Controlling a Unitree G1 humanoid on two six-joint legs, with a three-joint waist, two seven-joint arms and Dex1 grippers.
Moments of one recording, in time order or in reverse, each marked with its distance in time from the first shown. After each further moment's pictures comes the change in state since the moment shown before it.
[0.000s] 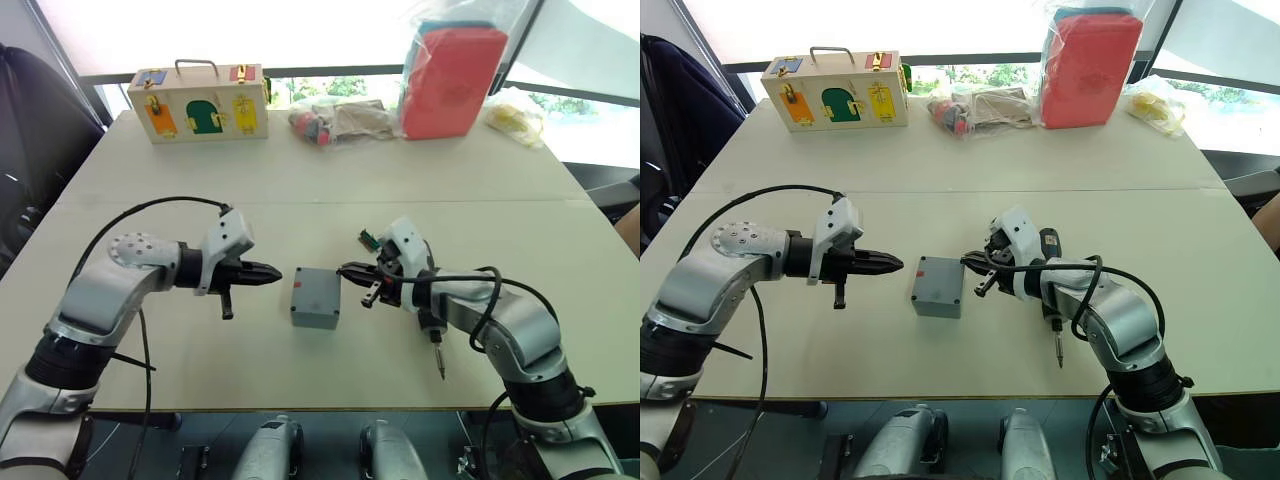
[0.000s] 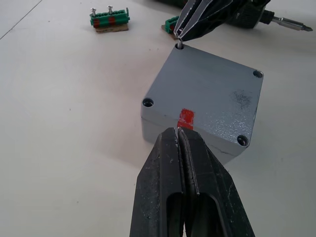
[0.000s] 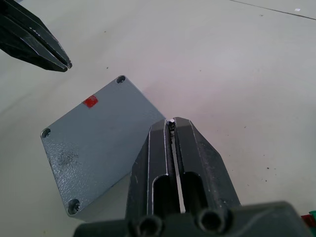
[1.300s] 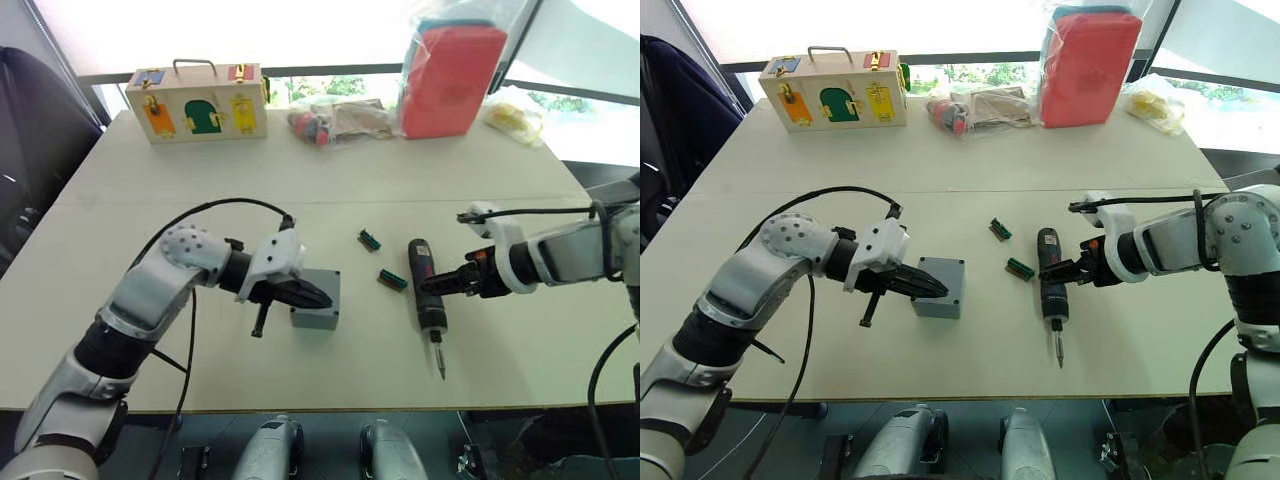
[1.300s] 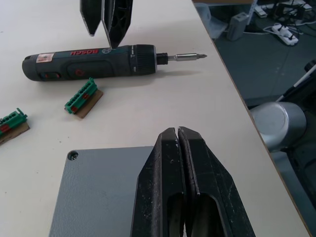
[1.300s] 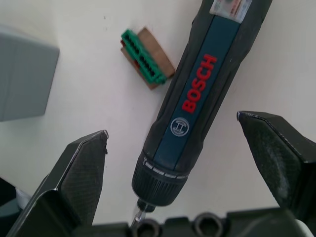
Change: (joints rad) left arm -0.103 -0.119 -0.163 -0.048 0.035 -0.183 -0.169; right arm -0.389 -0.548 0.016 0.482 1.019 0.653 -0.568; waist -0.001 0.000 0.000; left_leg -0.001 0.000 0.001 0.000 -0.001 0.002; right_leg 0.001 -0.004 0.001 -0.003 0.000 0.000
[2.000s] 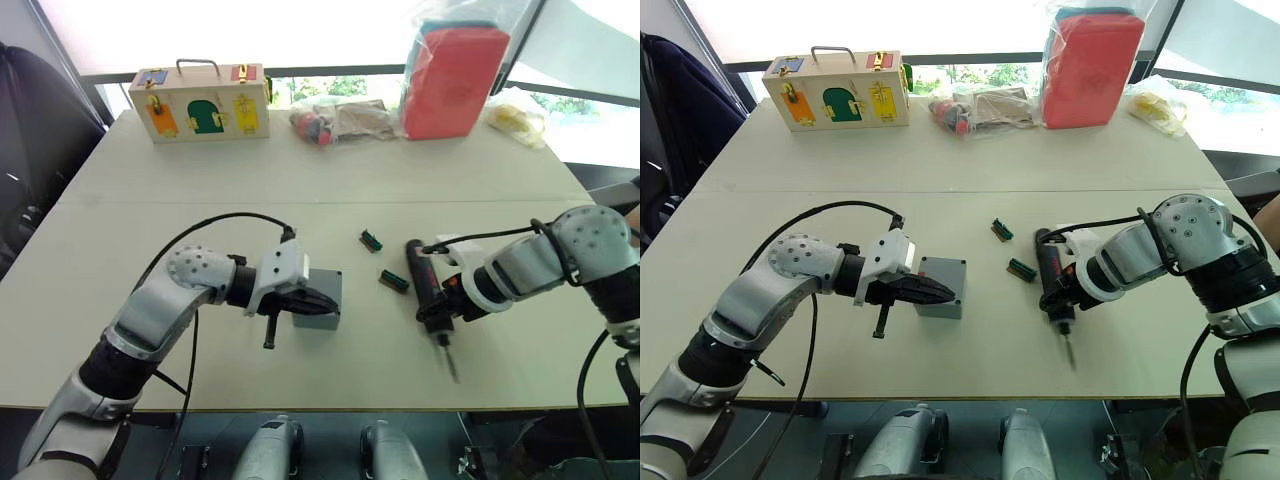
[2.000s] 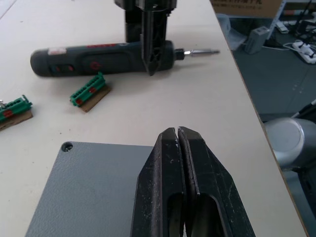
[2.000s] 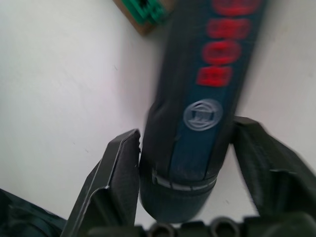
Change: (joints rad) left arm 0.089 -0.030 0.013 -0.076 -0.005 0.054 0.139; right arm -0.049 0.002 0.283 0.035 0.216 -0.012 -0.286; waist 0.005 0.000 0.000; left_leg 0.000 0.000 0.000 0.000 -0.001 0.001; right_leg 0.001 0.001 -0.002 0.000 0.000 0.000
